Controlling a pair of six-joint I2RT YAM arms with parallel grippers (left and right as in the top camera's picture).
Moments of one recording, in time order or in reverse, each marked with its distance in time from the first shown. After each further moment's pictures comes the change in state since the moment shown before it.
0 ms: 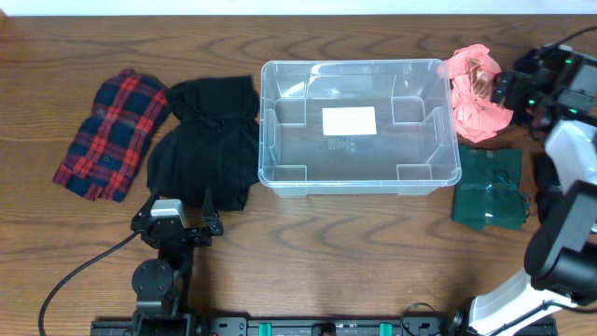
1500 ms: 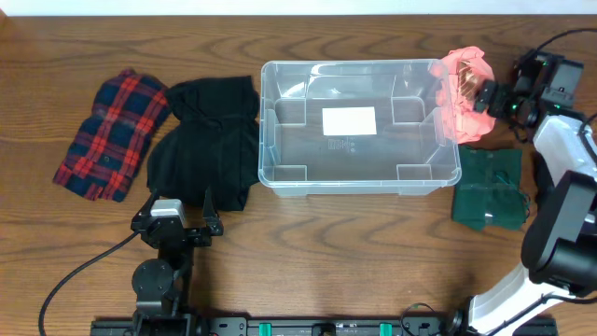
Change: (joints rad) left arm 0.000 0.000 0.000 0.000 0.000 0.000; right arm 0.032 0.024 0.012 -0.118 0.021 0.023
